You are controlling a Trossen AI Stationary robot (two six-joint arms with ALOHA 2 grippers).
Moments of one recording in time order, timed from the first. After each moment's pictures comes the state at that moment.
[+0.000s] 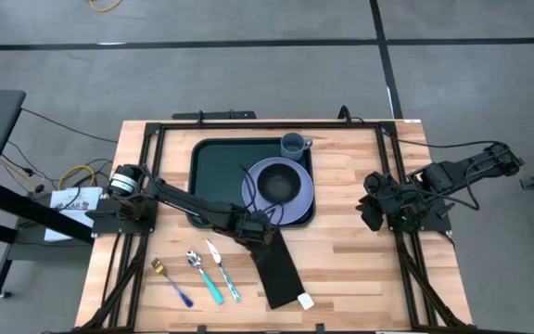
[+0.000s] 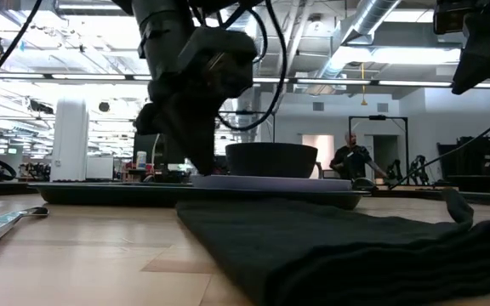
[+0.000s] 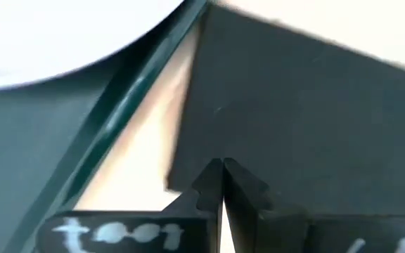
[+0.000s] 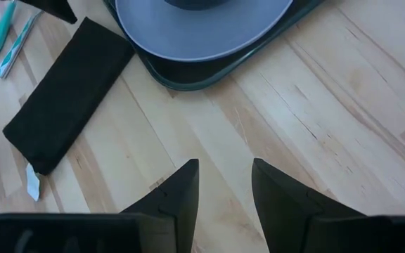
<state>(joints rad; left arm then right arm) -0.24 1.89 1.30 -0.59 -0.06 -0.85 0.36 0.74 0.78 -1.07 0.26 0.88</state>
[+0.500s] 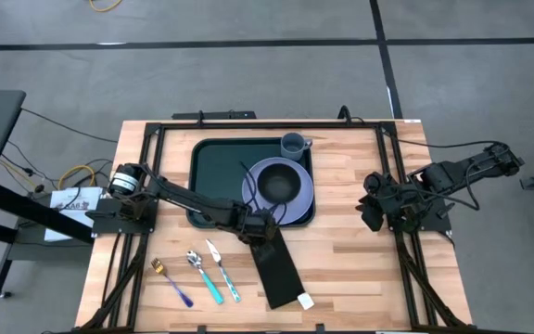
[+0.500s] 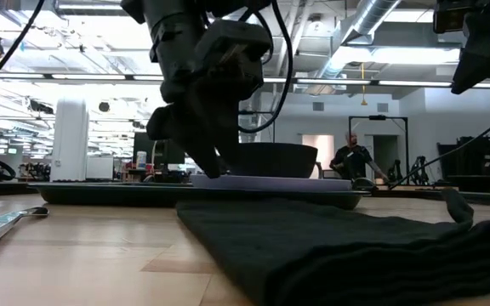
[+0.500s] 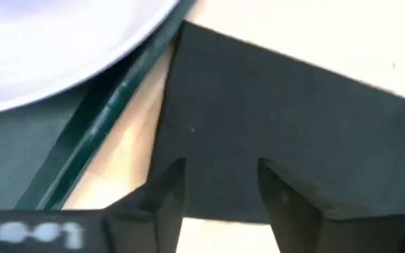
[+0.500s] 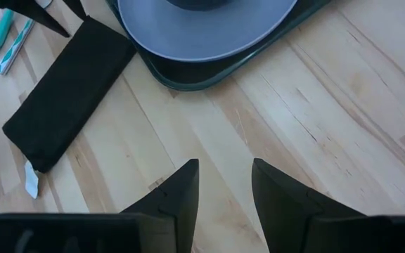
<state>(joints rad) -0.21 1.90 1.30 -0.53 0.01 -0.83 0.36 0.74 0.78 -1.06 0.26 0.86</state>
